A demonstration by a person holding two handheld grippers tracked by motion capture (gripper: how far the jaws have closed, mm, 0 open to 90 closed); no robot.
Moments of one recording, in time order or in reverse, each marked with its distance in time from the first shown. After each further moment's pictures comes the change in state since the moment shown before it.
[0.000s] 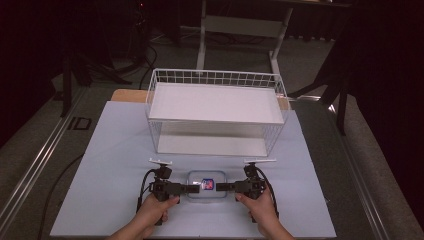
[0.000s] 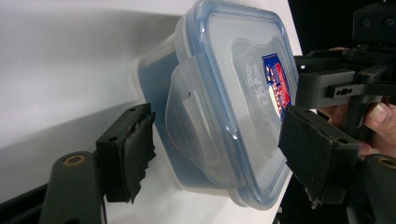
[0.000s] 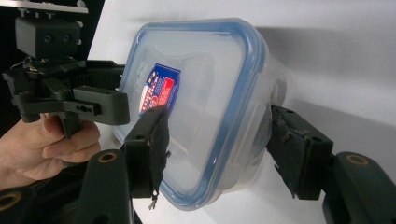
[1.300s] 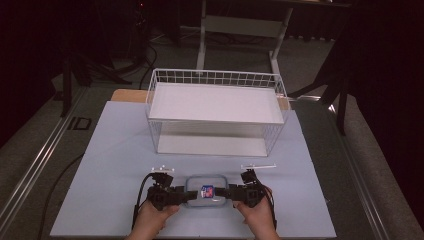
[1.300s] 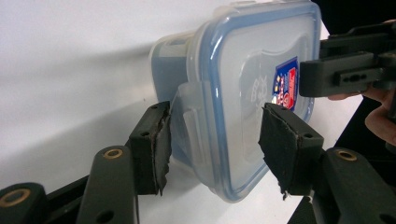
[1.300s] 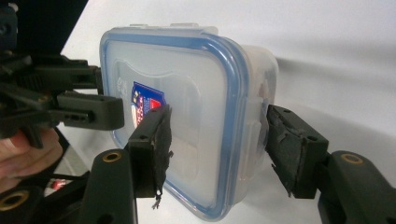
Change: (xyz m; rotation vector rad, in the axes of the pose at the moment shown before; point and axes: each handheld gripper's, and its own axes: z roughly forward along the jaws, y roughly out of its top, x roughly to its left) left arm -0.036 -0.017 -0.015 -0.066 0.169 0.198; right arm 0.037 -0.020 -0.007 -0.092 -0.160 -0.164
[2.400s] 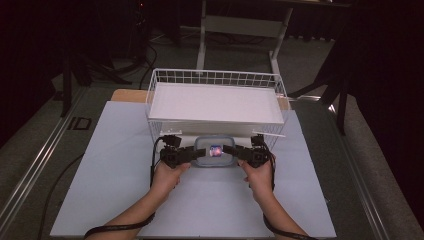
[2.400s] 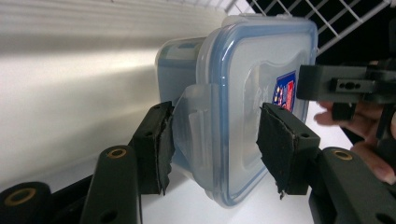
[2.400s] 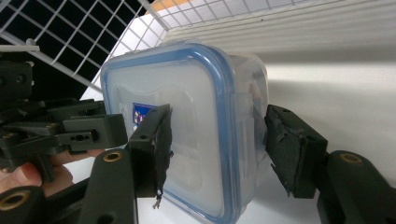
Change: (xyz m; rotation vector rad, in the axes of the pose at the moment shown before) left arm 0.032 0.093 0.037 -0.196 -0.009 0.037; right arm -0.051 0.087 0.005 -0.251 0.000 0.028
